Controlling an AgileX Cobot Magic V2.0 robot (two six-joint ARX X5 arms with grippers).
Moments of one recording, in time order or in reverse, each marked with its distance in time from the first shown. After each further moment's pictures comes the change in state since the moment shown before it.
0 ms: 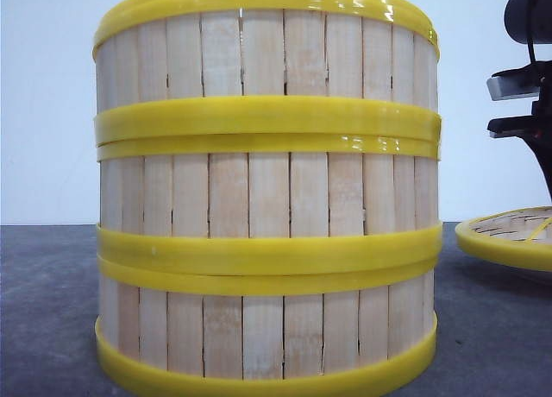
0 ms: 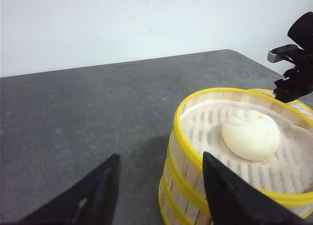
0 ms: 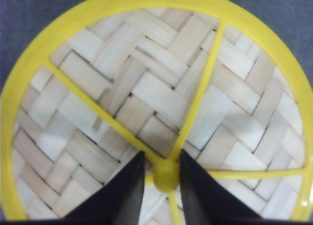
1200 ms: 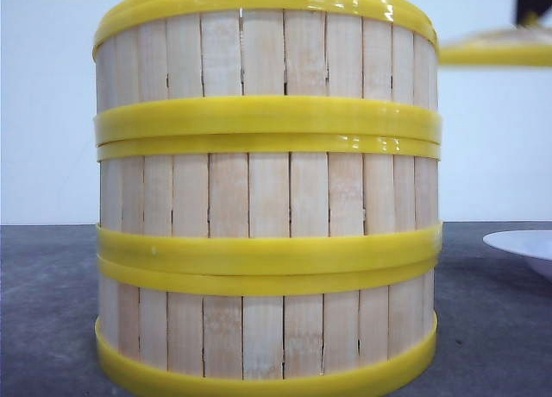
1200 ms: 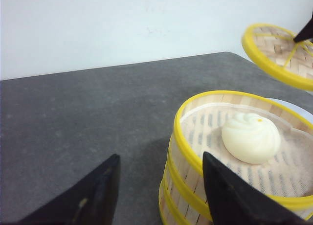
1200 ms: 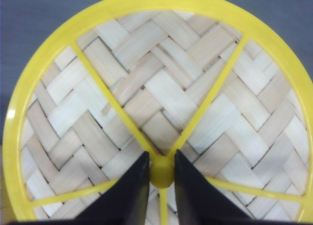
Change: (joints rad) left arm 0.000 0.000 0.000 0.011 0.000 0.000; right arm 0.109 -0.166 0.497 -0.311 -0.199 -0.053
